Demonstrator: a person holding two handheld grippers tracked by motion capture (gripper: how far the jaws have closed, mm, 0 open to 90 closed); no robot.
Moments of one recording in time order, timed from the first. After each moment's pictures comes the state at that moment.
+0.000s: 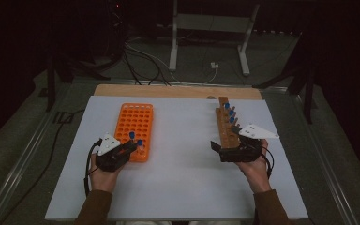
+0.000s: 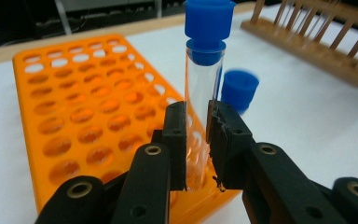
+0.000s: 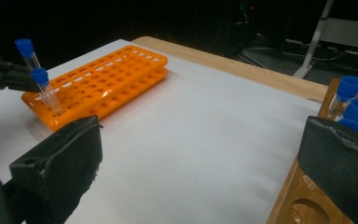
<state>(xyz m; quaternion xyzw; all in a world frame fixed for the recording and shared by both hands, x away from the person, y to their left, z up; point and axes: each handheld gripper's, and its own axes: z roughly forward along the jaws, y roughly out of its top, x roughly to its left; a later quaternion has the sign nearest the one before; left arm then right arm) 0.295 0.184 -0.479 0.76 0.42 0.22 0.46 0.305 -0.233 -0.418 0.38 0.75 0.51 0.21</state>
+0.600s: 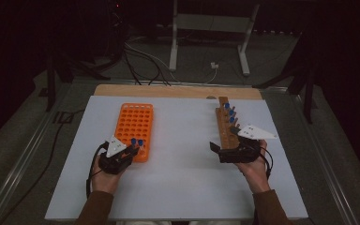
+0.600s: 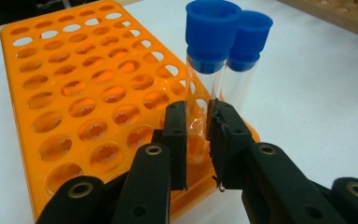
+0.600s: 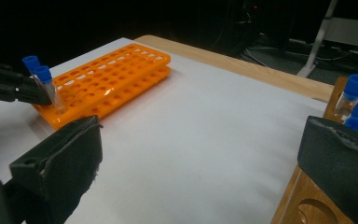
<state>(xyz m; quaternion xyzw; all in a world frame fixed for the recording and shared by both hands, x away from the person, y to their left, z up) 0.294 0.177 -0.487 0.78 0.41 0.22 0.41 0.305 -0.231 -0.421 0.37 0.75 0.51 0.20</state>
